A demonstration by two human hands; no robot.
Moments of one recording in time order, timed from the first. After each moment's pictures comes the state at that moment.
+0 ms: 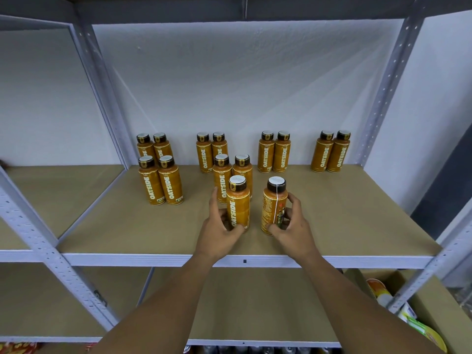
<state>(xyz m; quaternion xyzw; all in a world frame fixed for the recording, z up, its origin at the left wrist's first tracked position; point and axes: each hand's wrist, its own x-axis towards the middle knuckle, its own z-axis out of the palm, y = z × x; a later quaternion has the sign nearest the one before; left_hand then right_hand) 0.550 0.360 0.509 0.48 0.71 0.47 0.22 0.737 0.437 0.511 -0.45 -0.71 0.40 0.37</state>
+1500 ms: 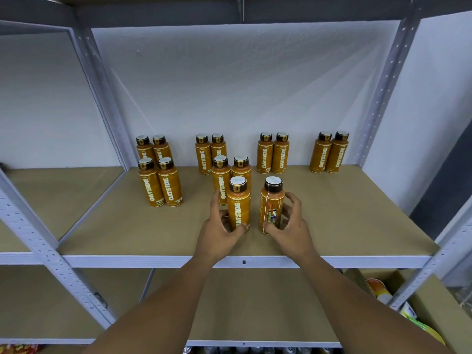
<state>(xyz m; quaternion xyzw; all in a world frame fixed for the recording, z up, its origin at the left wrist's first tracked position) 0.551 0.362 0.507 0.49 0.72 0.45 0.19 0.735 0.441 0.507 -0.45 -0.70 0.39 0.39</state>
